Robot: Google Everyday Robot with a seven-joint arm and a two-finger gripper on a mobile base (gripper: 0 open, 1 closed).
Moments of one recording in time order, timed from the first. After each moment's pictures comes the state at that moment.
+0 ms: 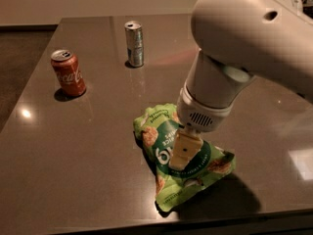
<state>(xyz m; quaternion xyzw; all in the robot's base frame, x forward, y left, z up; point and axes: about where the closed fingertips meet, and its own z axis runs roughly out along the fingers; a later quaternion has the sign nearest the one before) 0.399 -0.068 0.863 -0.58 0.81 0.06 0.09</state>
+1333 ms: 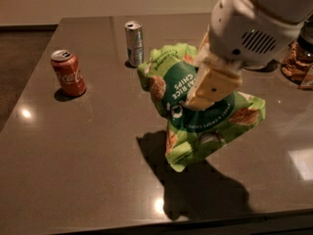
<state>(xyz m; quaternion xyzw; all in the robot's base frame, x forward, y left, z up) 0.399 -0.079 1.010 -0.63 0.75 0.04 0.20</state>
